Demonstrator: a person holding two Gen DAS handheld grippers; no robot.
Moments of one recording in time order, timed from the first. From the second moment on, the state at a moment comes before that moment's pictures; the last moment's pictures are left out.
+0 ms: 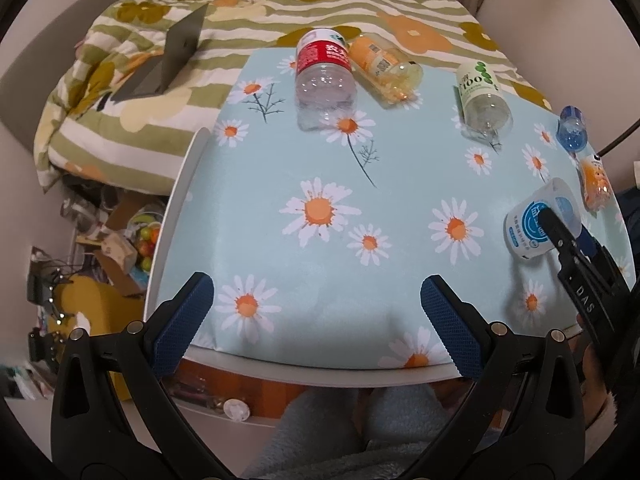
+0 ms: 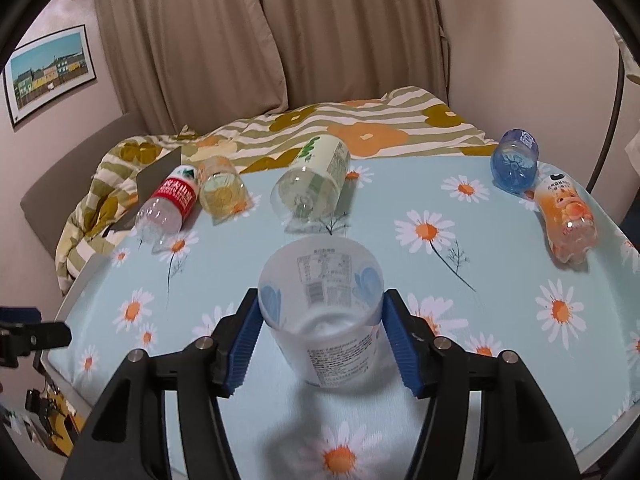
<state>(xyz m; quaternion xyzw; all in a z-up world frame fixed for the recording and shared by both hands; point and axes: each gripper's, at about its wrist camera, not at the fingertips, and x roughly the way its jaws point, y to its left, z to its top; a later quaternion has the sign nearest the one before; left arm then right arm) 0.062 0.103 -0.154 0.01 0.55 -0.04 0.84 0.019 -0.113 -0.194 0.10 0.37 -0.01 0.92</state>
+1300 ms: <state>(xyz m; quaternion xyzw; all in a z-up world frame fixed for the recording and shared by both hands) 0.001 0.032 -0.029 -0.01 0.42 -0.06 0.91 -0.030 -0.174 -0.044 0.03 0.40 -0.01 0.92</state>
